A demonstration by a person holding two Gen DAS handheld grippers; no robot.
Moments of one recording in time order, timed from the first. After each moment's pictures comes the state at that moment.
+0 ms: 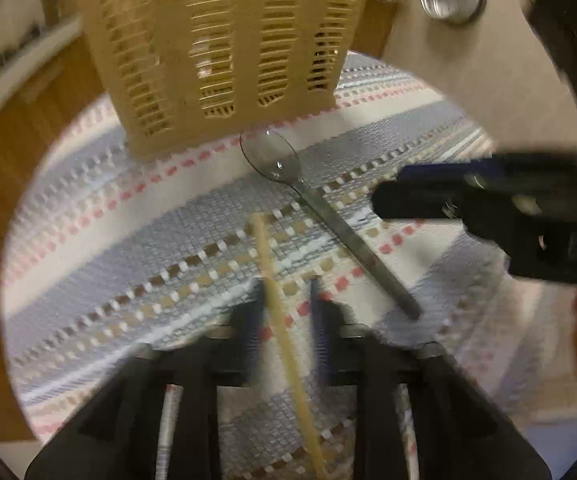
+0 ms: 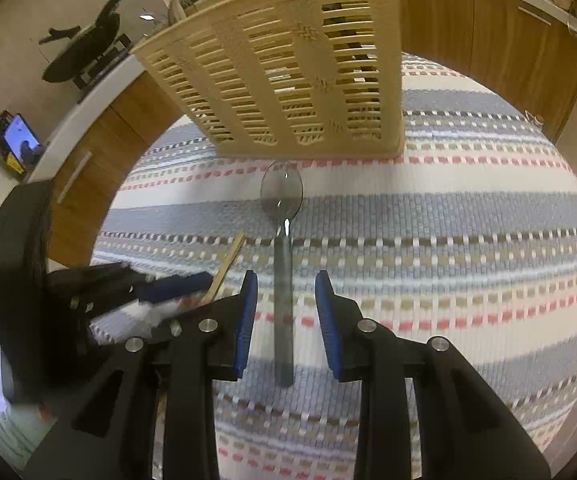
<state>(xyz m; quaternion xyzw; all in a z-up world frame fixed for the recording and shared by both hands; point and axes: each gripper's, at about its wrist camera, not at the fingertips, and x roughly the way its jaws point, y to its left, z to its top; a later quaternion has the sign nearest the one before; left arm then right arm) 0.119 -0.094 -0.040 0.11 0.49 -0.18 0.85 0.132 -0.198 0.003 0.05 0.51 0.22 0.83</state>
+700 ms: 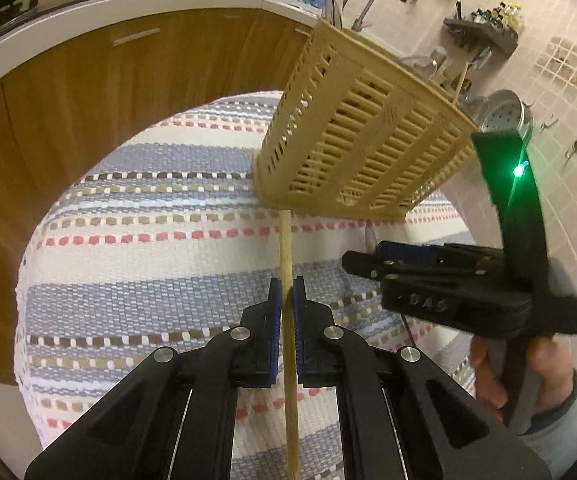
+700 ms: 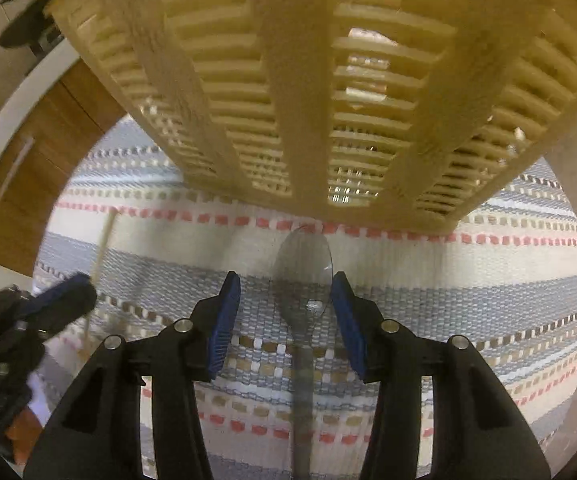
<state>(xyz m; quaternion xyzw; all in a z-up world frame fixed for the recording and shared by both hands) 0.144 0.009 -0.012 -0.13 0.44 -0.15 0.87 0.193 -0.124 -0.020 -0.03 0.54 0.15 0.83</state>
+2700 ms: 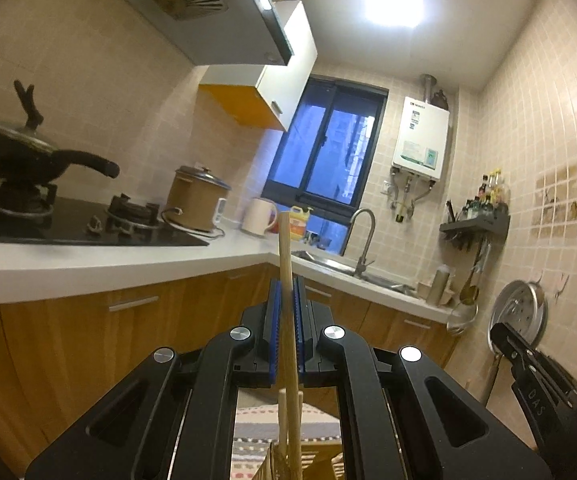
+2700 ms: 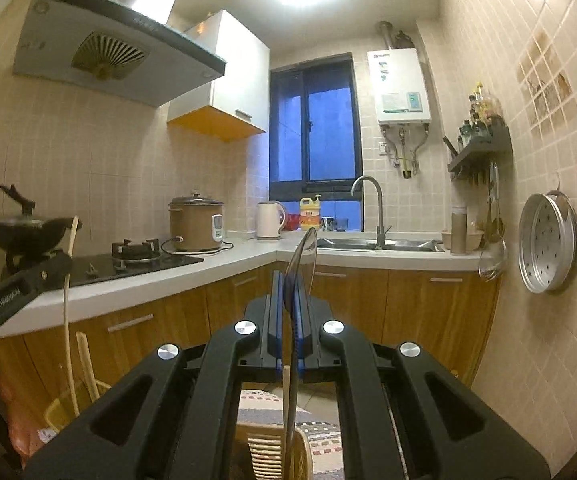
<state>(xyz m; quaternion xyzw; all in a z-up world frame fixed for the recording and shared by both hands) 0.199 -0.004 0.136 -0.14 0.01 -0.05 0.99 0.203 -0.214 0.118 0.02 -0.01 0.03 1.00</state>
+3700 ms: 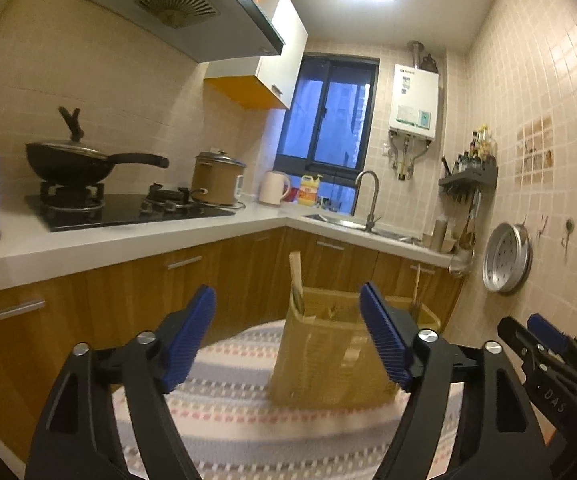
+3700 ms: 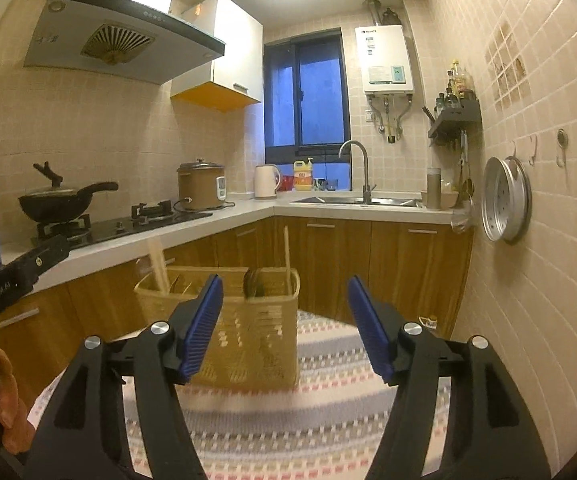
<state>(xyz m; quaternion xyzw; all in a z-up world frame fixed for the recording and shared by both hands) 0.032 0.002 0.115 -0.08 0.07 -0.03 0.99 0.016 -0.216 0.086 0.04 0.08 0.03 1.00</state>
